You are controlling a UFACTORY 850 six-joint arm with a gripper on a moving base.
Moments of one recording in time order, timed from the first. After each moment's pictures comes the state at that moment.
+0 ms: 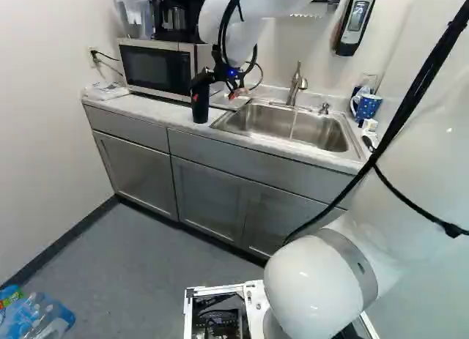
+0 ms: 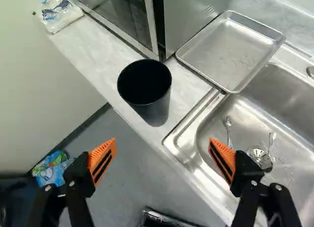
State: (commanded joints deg) arm 17.0 6.3 -57.8 3.7 -21.6 0.0
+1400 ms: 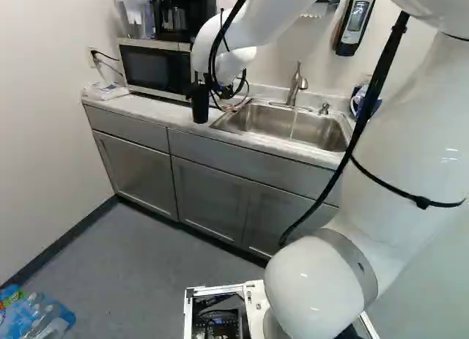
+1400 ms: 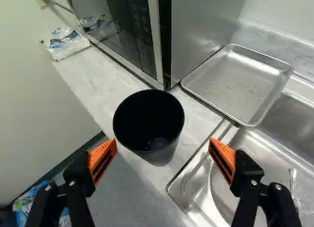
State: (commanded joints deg) arm 18.5 -0.7 -55.3 3.7 0.0 0.0
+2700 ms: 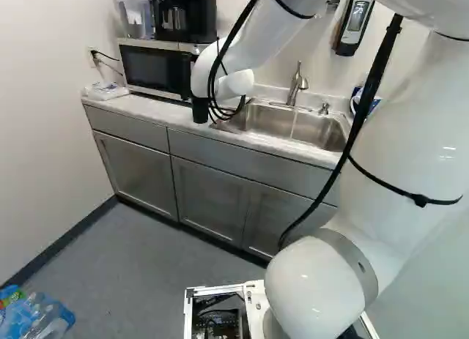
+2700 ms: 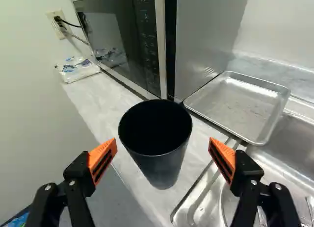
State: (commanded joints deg) arm 19.9 -1.3 -47.5 3.7 21.4 0.0
